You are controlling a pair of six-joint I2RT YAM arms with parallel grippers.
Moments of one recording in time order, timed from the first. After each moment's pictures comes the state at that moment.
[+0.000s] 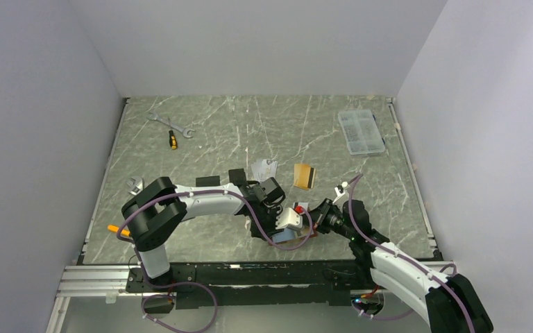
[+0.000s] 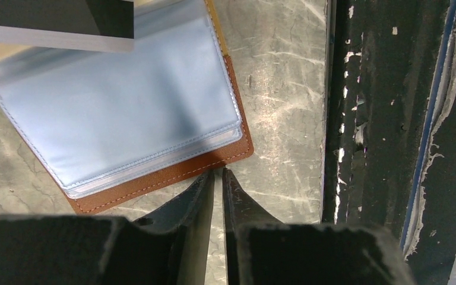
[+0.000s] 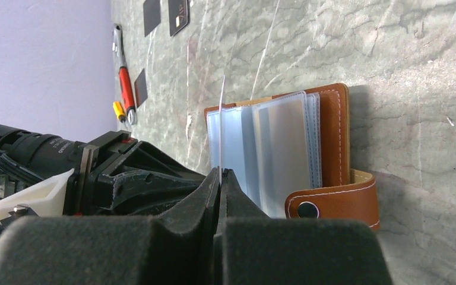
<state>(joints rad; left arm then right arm) -1.02 1.76 1.05 -0.52 0.43 0.53 0.47 0.75 0.01 0.31 -0.34 1.01</state>
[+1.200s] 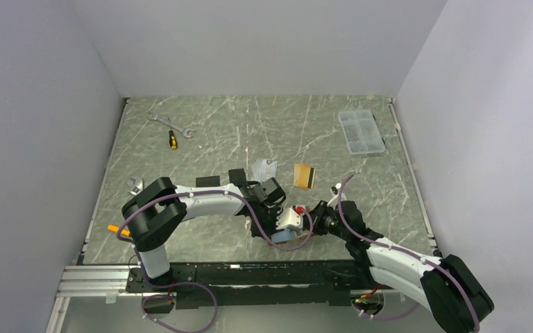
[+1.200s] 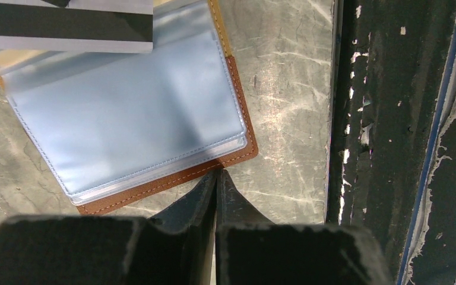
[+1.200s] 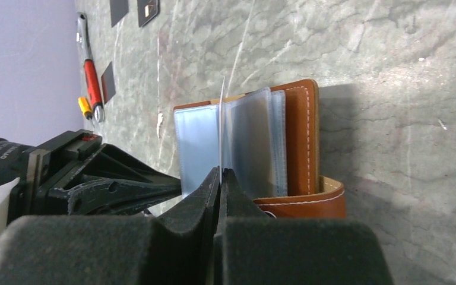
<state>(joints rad) -1.03 1.76 1.05 -0.52 0.41 0.53 0.56 0.90 0.01 0.40 -0.23 0.95</state>
